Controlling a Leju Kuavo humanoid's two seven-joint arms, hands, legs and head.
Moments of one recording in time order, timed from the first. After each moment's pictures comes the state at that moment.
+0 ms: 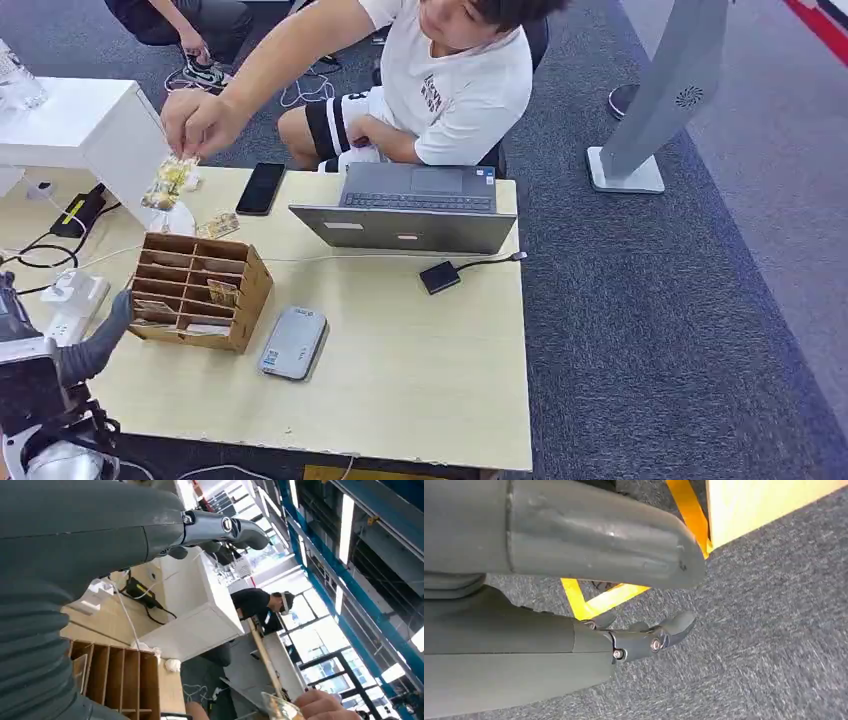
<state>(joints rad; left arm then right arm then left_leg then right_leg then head) 0.09 -0.04 0.34 -1.80 -0.34 0.27 -0.35 -0.11 -0.02 0.38 -0.20 -0.78 -0.23 -0.31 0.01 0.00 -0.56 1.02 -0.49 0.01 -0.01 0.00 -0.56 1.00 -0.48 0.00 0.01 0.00</state>
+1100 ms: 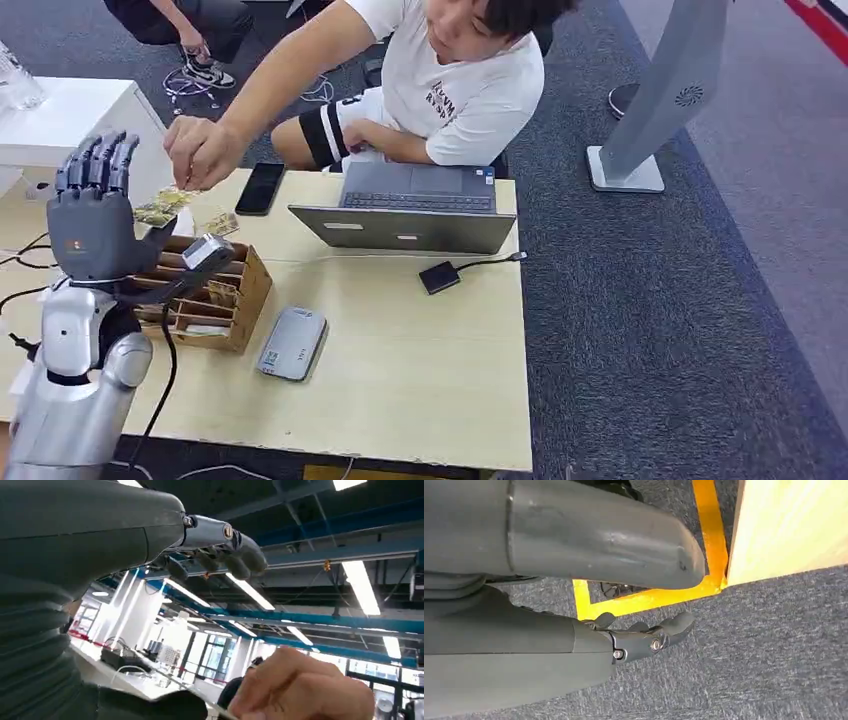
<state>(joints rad) -0.26 0.30 -0.03 -1.53 -1.19 0.42 0.05 -0.15 0.06 0.44 -0.20 -0.61 -0.22 -0.24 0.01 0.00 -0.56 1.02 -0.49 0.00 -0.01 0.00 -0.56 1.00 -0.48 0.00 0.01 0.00</state>
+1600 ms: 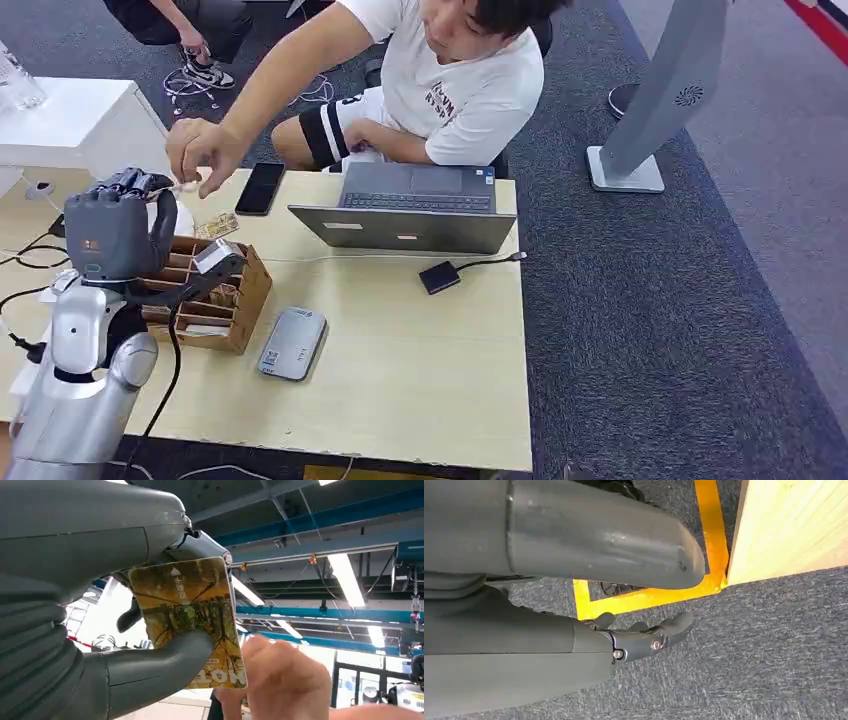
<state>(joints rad) -0.27 0.31 -0.06 -1.51 -1.17 0.42 0.05 -0.15 0.06 0.44 -0.20 -0.59 -0.22 -0.24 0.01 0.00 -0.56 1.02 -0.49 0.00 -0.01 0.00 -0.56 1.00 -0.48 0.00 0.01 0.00</state>
